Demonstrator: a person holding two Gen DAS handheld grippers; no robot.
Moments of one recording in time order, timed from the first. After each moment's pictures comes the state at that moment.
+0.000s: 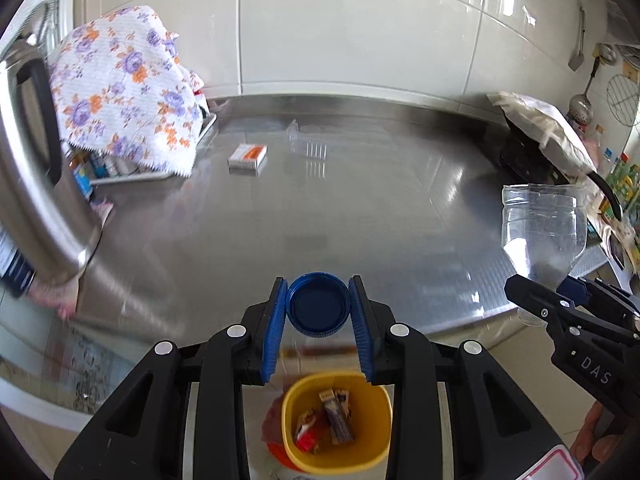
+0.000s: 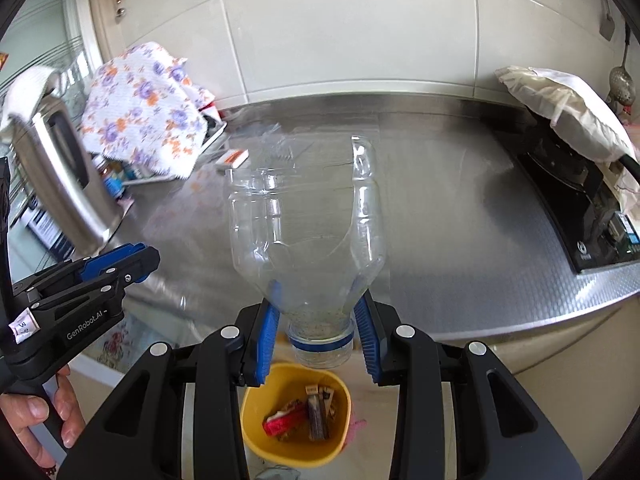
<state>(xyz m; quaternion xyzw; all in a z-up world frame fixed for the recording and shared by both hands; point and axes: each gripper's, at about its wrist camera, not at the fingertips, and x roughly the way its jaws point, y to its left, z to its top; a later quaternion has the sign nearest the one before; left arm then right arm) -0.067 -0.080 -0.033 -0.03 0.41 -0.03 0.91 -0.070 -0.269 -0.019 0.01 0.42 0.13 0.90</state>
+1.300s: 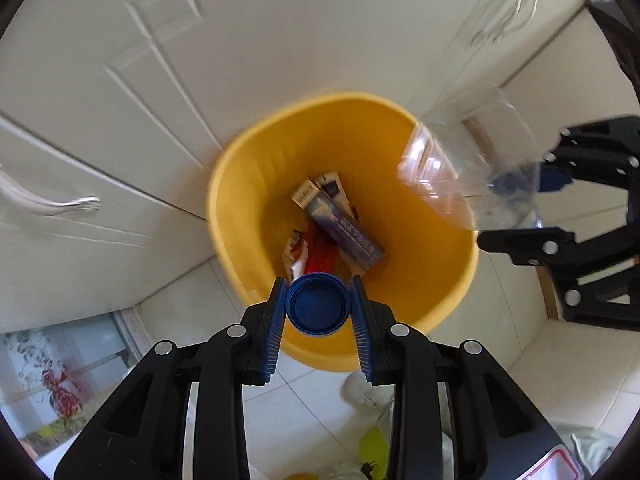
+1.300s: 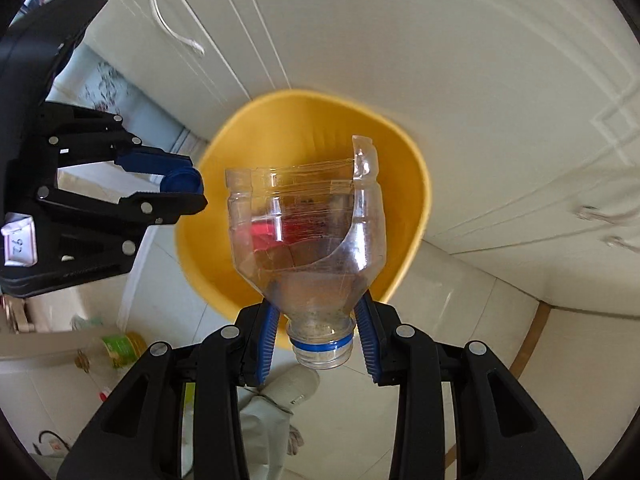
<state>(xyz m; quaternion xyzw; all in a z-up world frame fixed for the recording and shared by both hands) -0.085 -0.097 -0.354 0.13 0.65 -0.22 0.72 -0.123 -0.224 -0.337 -0.12 0.67 0.25 0.69</state>
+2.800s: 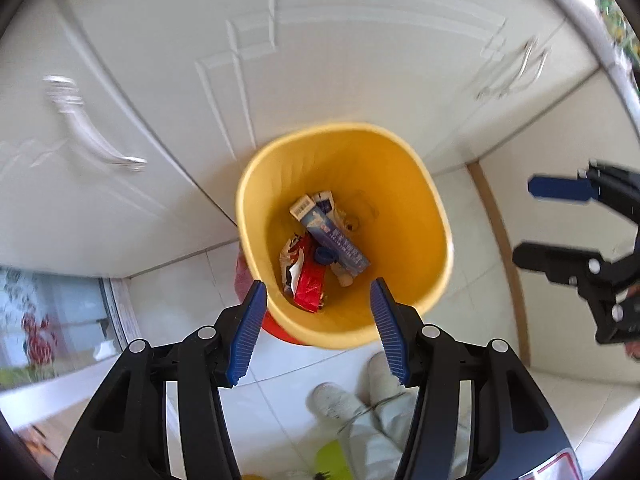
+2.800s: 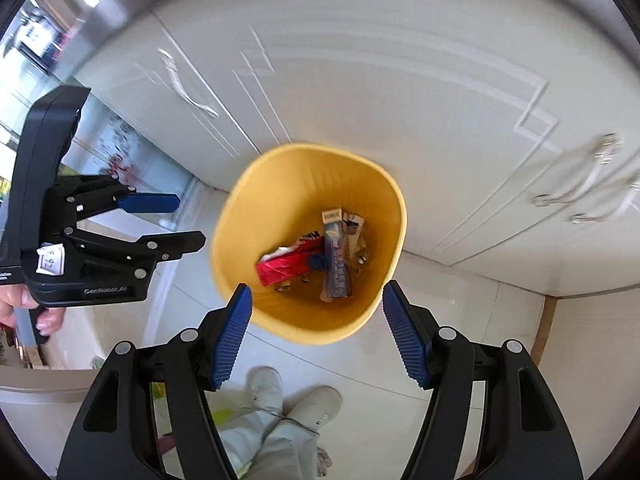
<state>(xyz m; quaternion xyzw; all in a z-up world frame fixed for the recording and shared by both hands) -0.118 -0.076 -0.293 0.04 0.62 -0.16 0.77 -0.142 -0.258 -0.255 -0.05 0.61 0.24 0.75</state>
